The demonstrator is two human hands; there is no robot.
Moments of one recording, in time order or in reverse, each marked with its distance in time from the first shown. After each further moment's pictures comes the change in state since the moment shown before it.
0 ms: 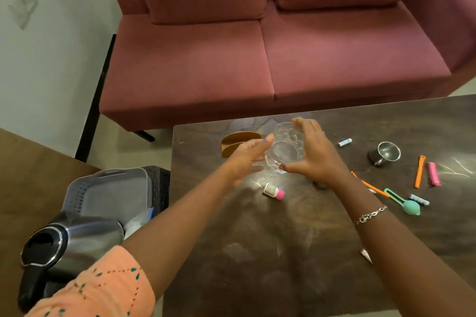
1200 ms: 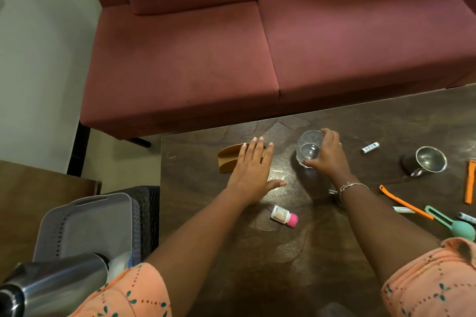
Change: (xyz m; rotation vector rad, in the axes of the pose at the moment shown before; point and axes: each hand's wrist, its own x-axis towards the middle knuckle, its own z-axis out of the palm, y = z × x) left_hand 0.118 -0.054 -0.016 1.499 0.073 0.265; right_hand 0.096 0.179 0.099 -0.139 0.035 0.390
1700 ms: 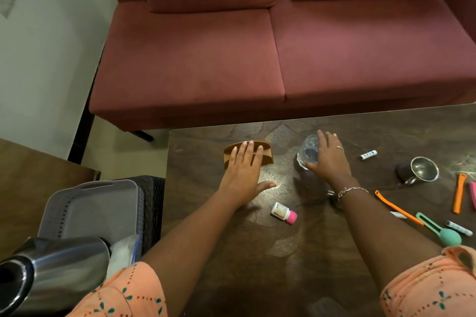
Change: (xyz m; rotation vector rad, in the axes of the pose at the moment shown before) left_hand -0.036 -0.016 -0.004 -0.024 -0.002 -0.085; right_hand -0.016 -0.019 -0.014 -0.285 -0.092 -0.058
